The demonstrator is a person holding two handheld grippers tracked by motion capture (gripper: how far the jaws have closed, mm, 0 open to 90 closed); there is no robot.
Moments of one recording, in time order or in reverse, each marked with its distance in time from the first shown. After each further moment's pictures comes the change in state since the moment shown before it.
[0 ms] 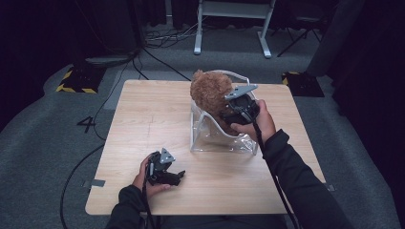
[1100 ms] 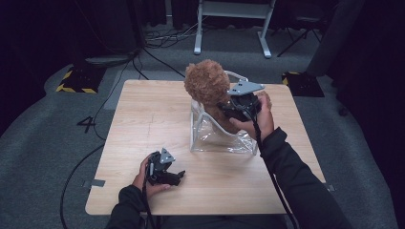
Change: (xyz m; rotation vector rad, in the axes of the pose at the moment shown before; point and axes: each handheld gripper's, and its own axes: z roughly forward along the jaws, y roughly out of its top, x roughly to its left) left arm 0.000 0.000 0.000 0.000 -0.001 0.001; right arm 0.006 0.012 -0.017 -0.191 -0.082 -0.023
